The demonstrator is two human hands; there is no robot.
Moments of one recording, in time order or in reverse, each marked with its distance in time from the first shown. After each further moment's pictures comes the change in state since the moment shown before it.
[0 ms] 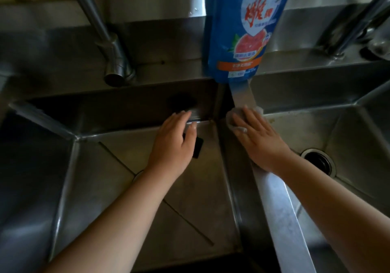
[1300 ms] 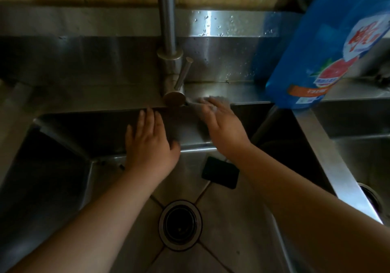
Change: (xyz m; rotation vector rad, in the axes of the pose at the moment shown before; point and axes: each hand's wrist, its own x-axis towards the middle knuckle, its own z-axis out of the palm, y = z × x) left_hand 0.070 -0.125 -0.093 0.636 -0.003 -0.124; right_hand 0.140 -0.166 0.052 0.305 0.324 -0.150
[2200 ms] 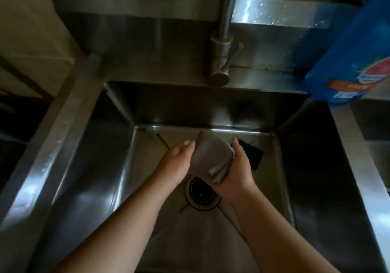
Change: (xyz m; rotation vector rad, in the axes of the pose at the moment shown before) left_hand -0.086 -0.028 0.002 -1.025 -0.300 -0.428; right_hand -0.106 -0.045 0.049 1.652 -0.225 1.117
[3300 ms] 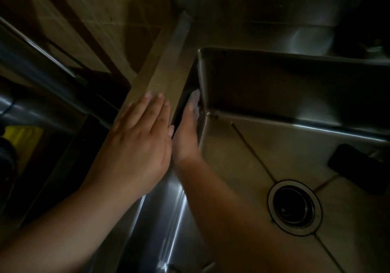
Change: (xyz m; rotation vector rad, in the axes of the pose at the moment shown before) left_hand -0.018 -0.060 -0.190 1.359 0.499 0.410; right_hand 0.111 0.187 0.177 -0.564 -0.264 -0.301
